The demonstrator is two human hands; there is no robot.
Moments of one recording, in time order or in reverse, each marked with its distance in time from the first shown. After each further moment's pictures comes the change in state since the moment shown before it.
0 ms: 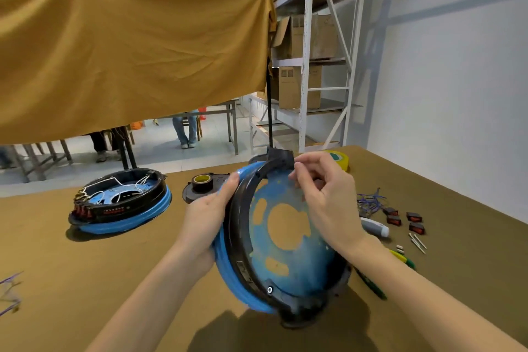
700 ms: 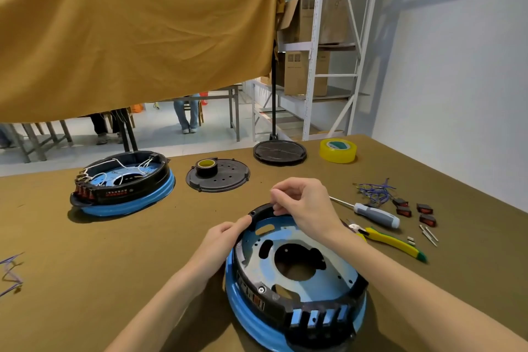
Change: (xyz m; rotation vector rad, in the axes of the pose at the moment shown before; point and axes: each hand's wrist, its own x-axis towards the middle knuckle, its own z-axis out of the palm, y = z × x) left_hand 0.045 -0.091 -0.040 0.391 -0.106 -0.154; right_hand -0.019 0.048 0.041 -0.038 -0.351 0.372
